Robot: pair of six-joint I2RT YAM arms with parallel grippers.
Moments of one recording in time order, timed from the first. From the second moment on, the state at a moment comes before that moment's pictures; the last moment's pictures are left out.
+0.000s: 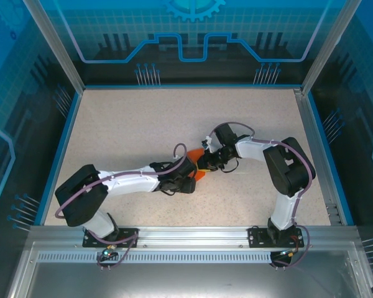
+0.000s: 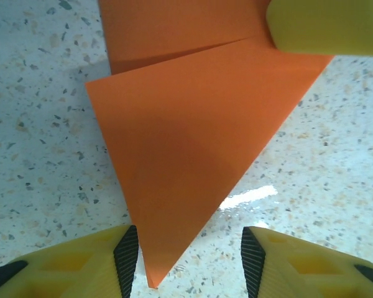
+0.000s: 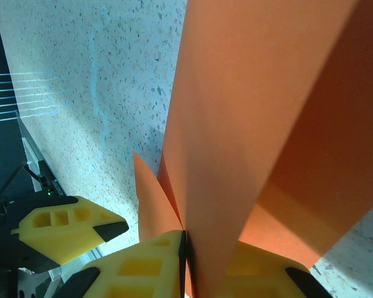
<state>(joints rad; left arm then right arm) -0.92 1.58 0.86 -0.43 -0.09 -0.77 0.47 1.86 1.03 -0.38 -0.76 0.43</state>
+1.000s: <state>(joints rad) -1.01 1.74 0.98 -0.55 -0.39 -0.77 0.47 1.84 1.05 -0.41 -0.76 0.45</state>
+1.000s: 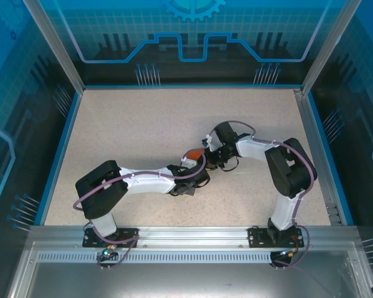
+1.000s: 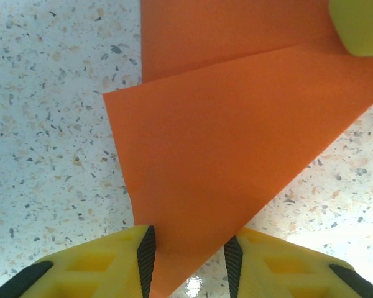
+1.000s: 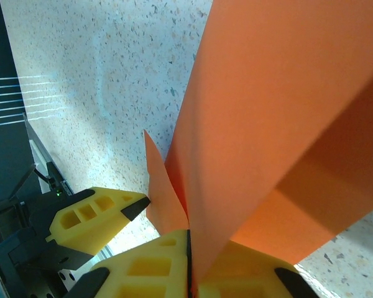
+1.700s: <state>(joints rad) -1.01 1.74 0.98 -0.55 -0.46 -0.74 0.47 1.84 1.06 -0.42 -0.77 0.45</state>
